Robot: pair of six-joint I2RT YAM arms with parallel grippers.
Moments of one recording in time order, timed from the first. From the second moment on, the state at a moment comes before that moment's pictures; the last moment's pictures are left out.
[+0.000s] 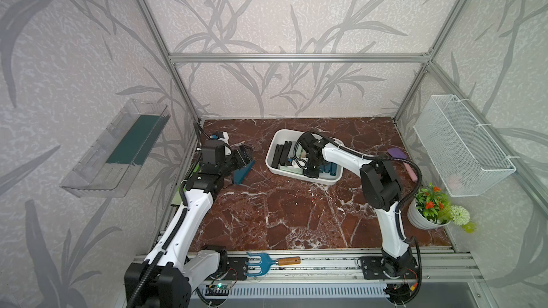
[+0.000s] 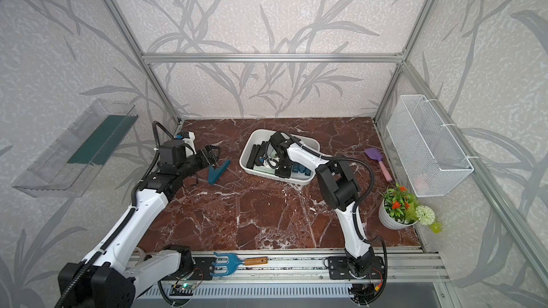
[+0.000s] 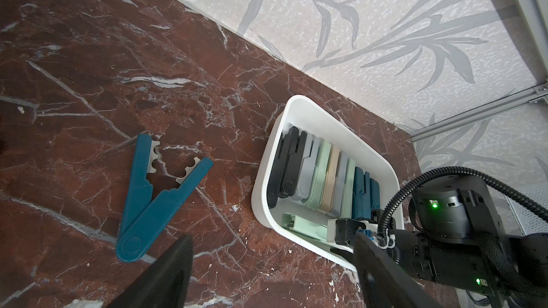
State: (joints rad) left arm -0.09 1.08 0.88 -0.33 0.19 -0.56; right arm 0.62 2.18 1.73 -0.89 -0.11 -0.80
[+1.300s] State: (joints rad) left arm -0.09 1.14 0.88 -0.34 0.18 -0.53; right arm 0.63 2.07 1.67 -0.84 -0.15 -0.75
